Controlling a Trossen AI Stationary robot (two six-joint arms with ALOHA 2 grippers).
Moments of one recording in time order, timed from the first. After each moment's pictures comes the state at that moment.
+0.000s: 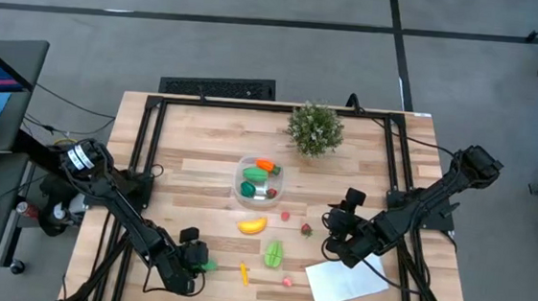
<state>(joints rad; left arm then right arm) -0.84 1.69 0.78 -0.24 -0.30 -0.95 0.65 1.42 0.80 -0.72 0.77 0.71</state>
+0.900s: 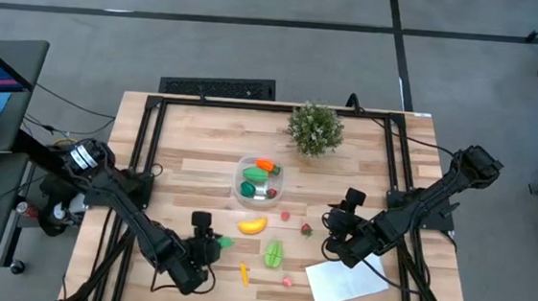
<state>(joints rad) -0.76 1.70 1.08 -0.67 -0.69 -0.59 0.65 1.42 0.80 -0.72 0.77 0.71</state>
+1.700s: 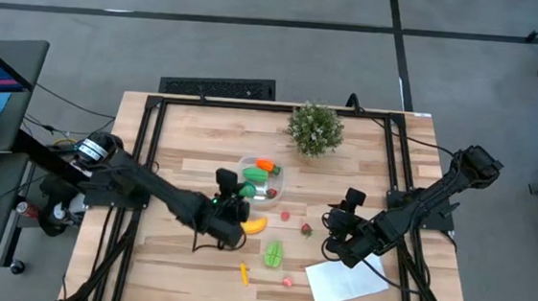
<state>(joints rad) -0.40 1.69 1.17 -0.69 -0.93 -0.06 0.65 1.42 0.80 -0.72 0.76 0.71</state>
